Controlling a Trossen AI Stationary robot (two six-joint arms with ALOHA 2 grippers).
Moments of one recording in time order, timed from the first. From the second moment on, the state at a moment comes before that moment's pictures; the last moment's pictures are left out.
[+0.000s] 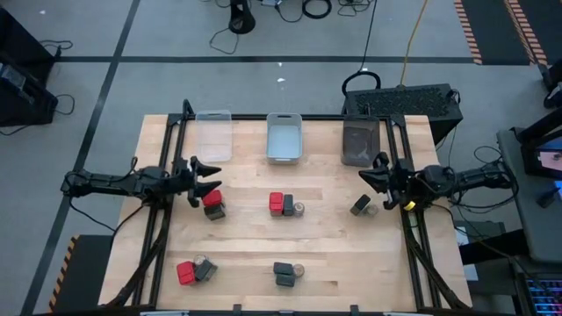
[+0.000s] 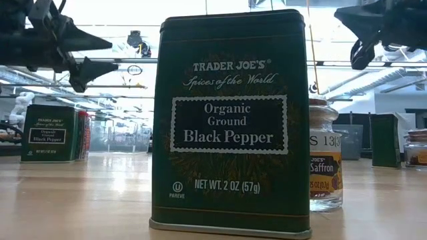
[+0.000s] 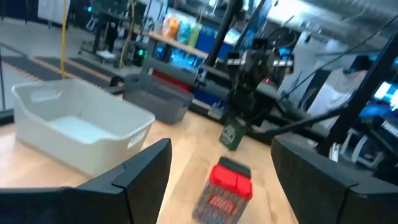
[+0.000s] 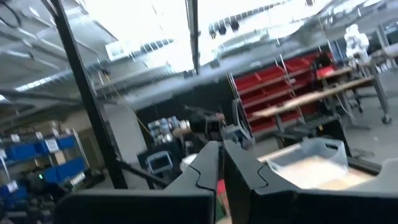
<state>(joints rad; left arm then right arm) -0.06 0.12 0.00 0.19 -0.24 -0.36 0.19 0.24 0.07 0.51 0.29 0.30</state>
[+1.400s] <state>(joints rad) -0.30 1.01 0.67 -0.13 -0.22 -0.22 0.33 1.50 1.18 -0.19 0.16 0.11</state>
